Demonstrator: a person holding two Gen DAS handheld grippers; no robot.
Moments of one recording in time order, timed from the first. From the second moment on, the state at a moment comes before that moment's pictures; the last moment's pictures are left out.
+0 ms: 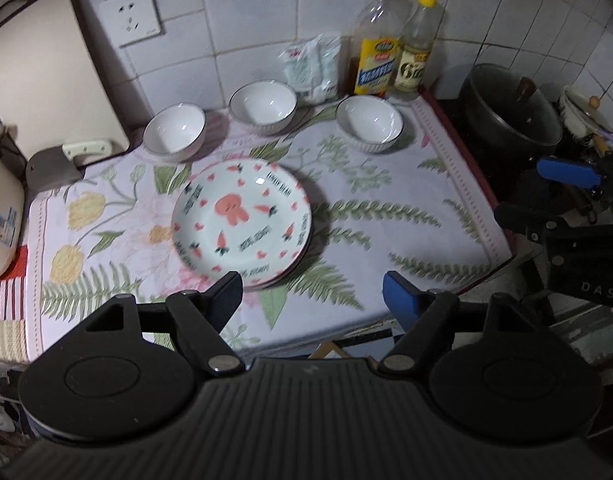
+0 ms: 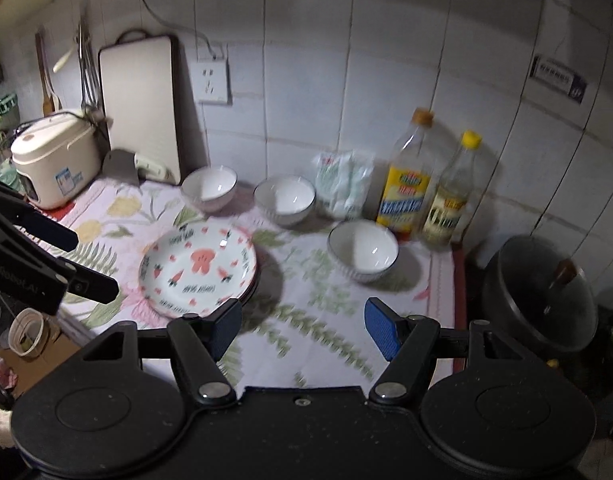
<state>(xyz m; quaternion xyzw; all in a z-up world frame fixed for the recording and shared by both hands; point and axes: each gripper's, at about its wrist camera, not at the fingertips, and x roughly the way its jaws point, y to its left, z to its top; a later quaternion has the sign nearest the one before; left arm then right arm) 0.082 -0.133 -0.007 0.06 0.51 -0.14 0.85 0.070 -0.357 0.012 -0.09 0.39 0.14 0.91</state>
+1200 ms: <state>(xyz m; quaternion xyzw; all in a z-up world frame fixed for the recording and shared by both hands) 0.262 -0.211 -0.148 -0.05 0.47 -0.11 0.87 0.237 -0.440 -0.151 0.09 0.33 0.05 0.94</state>
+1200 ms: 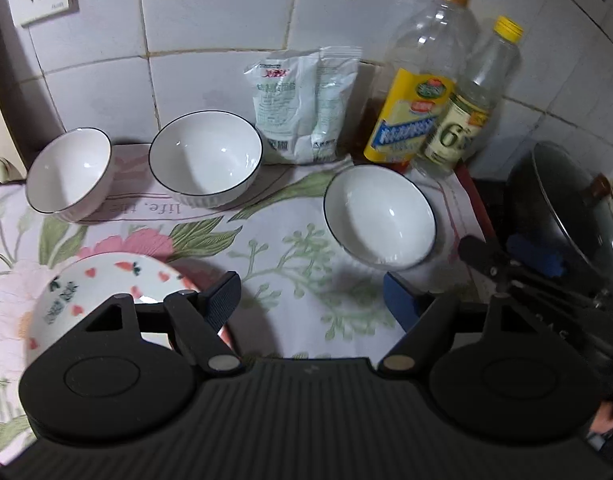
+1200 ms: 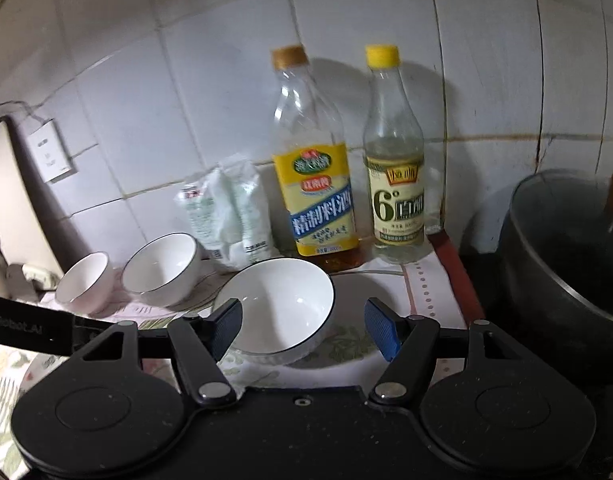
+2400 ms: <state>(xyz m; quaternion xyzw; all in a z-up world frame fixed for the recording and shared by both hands) 0.302 -0.253 -0.209 -0.09 0.49 -0.10 0.86 0.300 -0.447 -0.193 0.16 0.47 0.05 0.87</state>
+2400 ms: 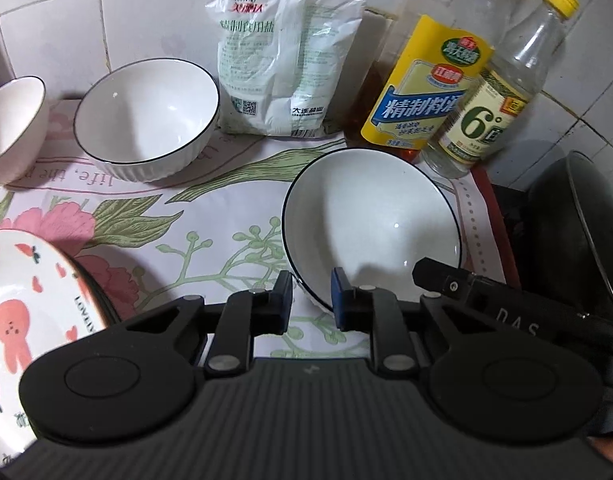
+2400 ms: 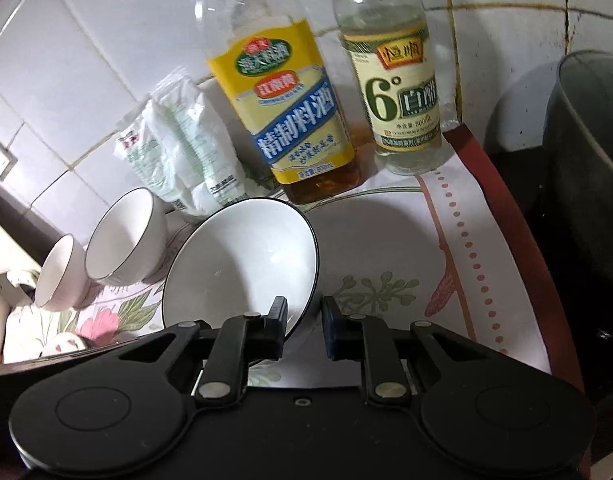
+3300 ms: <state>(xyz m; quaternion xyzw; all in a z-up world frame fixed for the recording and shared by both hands) 0.186 -0.224 -0.148 -0.06 0.50 -0.12 0.85 0.183 -0.417 -0.117 0.13 0.47 0.05 0.87</state>
